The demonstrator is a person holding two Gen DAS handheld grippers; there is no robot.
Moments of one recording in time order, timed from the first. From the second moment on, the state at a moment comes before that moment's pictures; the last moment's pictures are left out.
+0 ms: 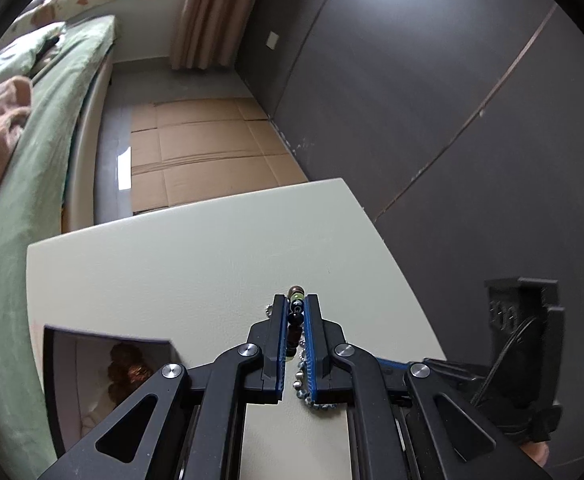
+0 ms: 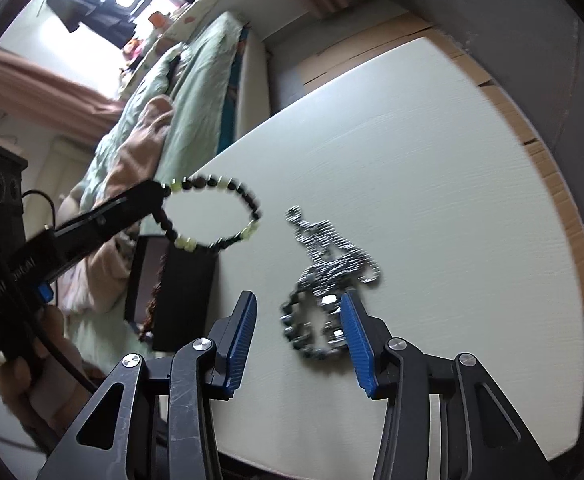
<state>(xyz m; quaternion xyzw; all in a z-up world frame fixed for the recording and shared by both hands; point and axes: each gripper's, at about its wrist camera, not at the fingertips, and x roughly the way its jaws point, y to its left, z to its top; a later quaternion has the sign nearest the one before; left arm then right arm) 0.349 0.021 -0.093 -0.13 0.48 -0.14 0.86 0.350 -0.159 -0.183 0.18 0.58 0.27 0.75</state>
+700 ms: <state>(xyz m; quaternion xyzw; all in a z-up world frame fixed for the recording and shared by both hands) 0.292 0.083 -0.070 -0.21 0.42 -0.12 0.87 0.344 -0.068 -0.201 -0.01 0.60 0.22 0.77</state>
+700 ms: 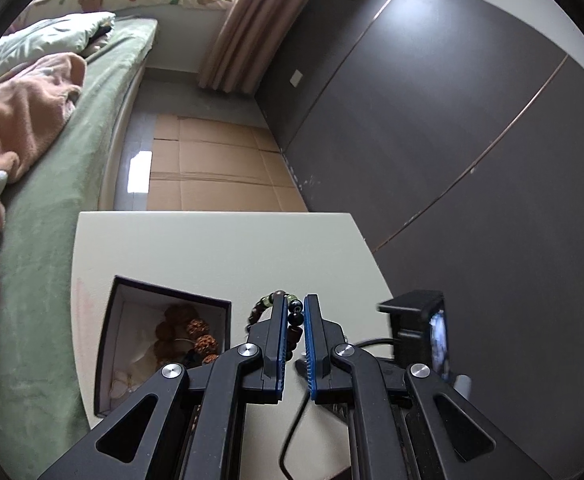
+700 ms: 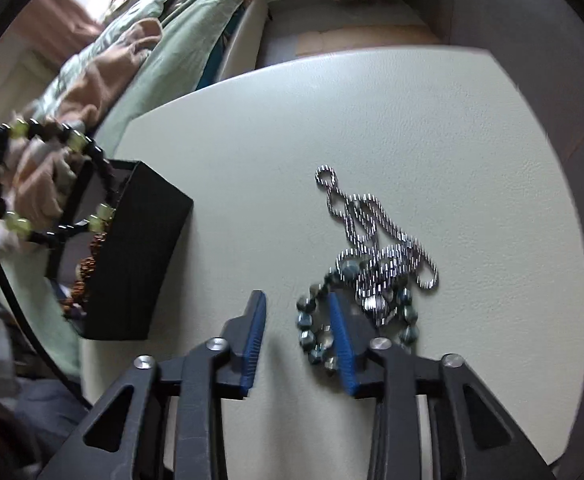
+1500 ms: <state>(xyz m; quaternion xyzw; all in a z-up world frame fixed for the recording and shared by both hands) 0.263 0.127 -0.053 -0.26 0.37 -0.09 0.89 0.325 -0.100 -0.096 0.21 0.45 0.35 0.79</state>
